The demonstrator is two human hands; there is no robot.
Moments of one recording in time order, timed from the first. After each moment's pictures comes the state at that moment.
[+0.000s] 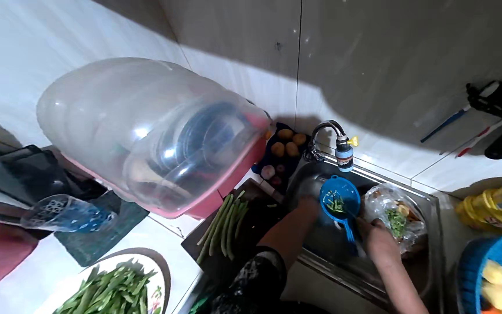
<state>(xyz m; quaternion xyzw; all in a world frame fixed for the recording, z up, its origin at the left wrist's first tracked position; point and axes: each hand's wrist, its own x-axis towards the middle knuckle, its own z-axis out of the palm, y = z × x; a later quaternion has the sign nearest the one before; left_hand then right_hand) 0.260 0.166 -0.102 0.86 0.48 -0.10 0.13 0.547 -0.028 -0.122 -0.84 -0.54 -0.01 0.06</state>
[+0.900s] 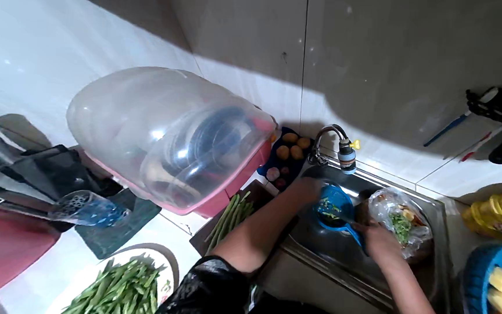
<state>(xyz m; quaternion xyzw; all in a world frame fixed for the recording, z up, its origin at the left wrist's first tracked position) 0.212 0.188 0.133 0.87 0.43 -0.09 0.21 0.537 -0.003 -0.104 -0.79 -0.62 0.02 0.01</state>
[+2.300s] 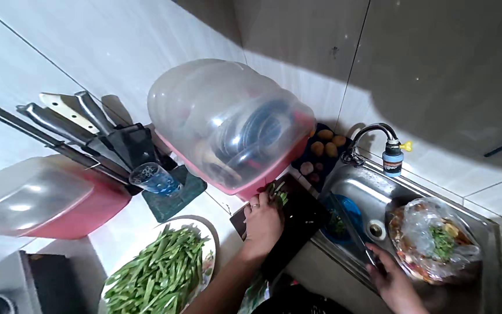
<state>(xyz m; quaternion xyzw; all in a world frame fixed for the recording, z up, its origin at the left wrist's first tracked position) -0.002 0.060 0.089 0.68 0.72 0.06 -0.09 0.440 -0.089 -0.061 -0.69 -0.60 0.31 0.26</state>
